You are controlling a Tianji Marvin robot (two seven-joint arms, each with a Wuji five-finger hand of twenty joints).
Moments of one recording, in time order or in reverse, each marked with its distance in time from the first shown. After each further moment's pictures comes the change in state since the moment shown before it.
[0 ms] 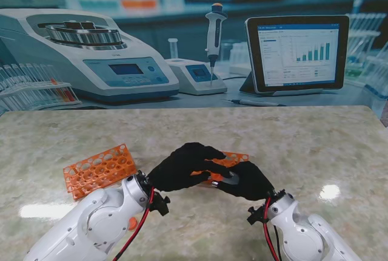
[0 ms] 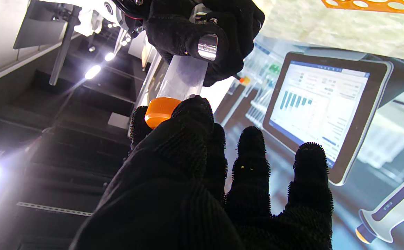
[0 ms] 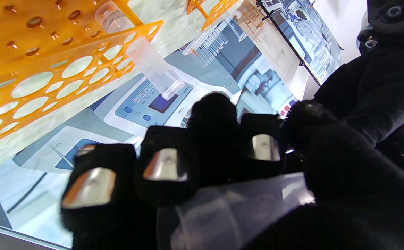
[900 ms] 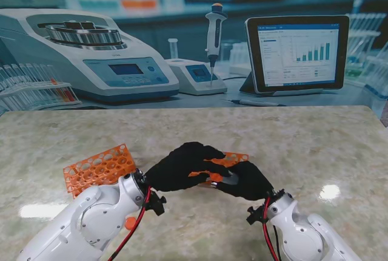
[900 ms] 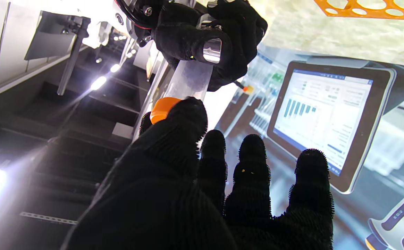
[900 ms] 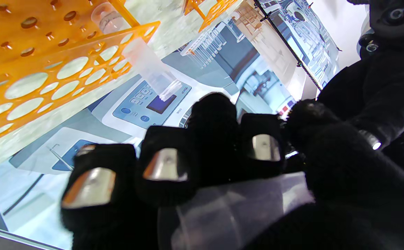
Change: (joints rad) left arm 0.004 0.018 -0.028 -0.031 -0.031 -0.017 -0.085; right arm 0.001 -0.001 -0.002 -0.003 0.001 -0.002 0.006; left_hand -0.066 0.009 0.040 0.019 -0.053 0.068 -0.015 -0.018 -0.061 0.000 -0.026 -0.008 -0.063 0.001 -0.030 -0.026 -0.037 0.003 -0.062 0.000; right_hand 0.000 0.000 -0.010 0.000 0.000 0.001 0.000 0.000 0.000 0.000 0.000 0.000 0.000 0.000 0.000 0.000 0.000 0.000 0.000 0.000
